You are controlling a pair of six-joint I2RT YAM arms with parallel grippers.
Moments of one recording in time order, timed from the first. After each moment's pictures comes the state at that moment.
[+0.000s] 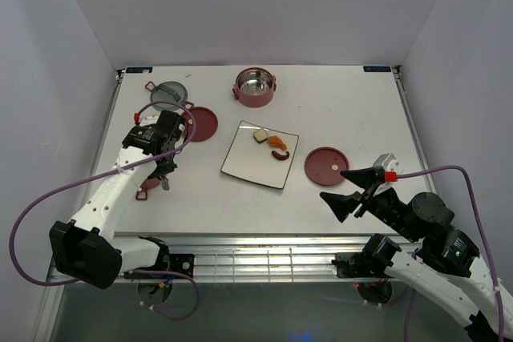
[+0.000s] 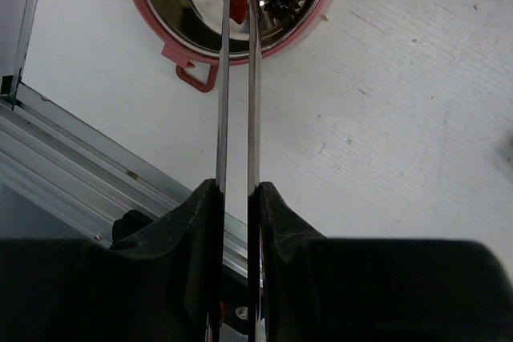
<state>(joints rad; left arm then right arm) -0.33 1.24 1.14 -1.21 -0.56 -0.67 0.91 0.20 0.69 -0.53 0.04 0.12</state>
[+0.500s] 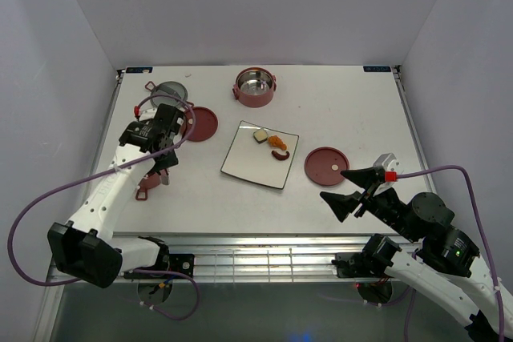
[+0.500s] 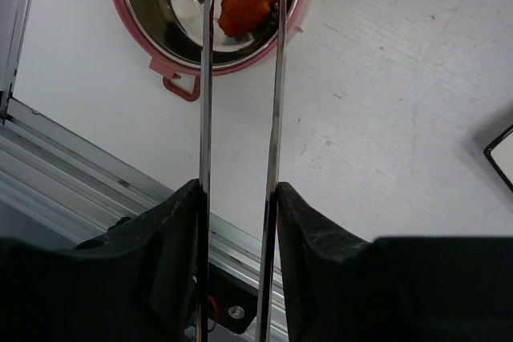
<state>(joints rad) -0.33 1.24 1.19 -1.21 -0.53 -0.65 0.91 0.20 0.69 -0.53 0.05 0.12</state>
